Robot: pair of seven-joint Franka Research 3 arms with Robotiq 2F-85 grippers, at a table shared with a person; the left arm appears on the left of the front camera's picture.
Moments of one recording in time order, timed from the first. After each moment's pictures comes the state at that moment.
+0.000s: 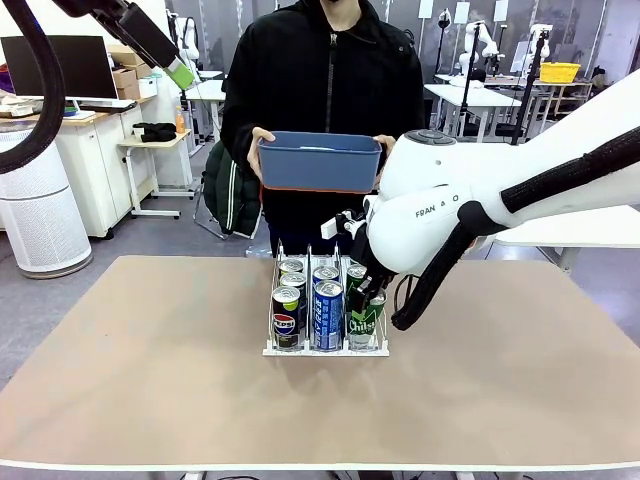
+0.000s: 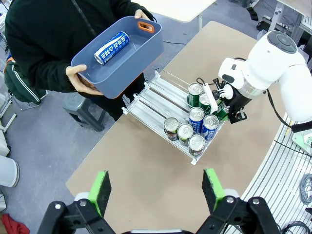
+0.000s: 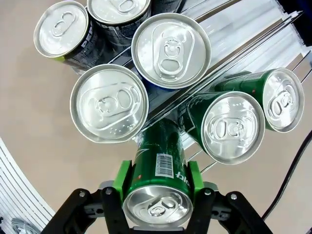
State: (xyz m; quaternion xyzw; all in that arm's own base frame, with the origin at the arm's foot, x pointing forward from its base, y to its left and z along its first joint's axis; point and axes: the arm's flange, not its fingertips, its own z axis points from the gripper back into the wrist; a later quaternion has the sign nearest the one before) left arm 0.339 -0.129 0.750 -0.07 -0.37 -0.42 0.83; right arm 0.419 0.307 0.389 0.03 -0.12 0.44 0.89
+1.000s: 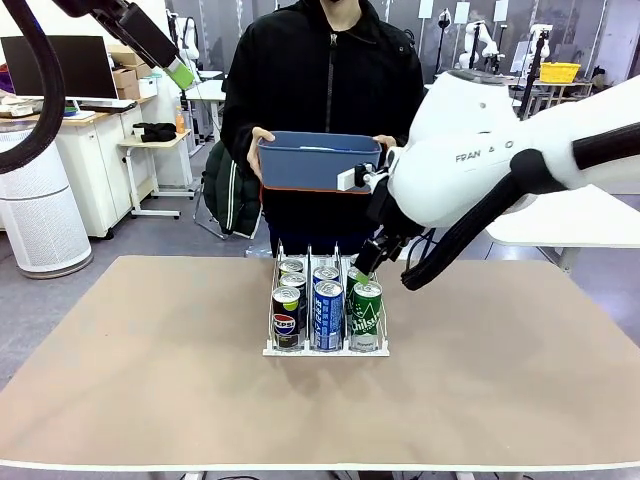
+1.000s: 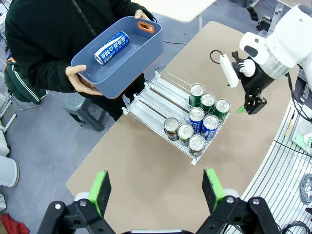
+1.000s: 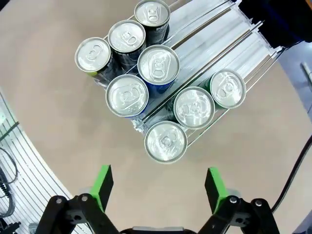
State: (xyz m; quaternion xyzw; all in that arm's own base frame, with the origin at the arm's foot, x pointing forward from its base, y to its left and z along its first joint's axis) left arm 0.339 -0.129 0.750 -0.07 -0.37 -0.42 0.83; right arm 0.390 0.280 0.477 0.06 -0.18 0.41 0.90
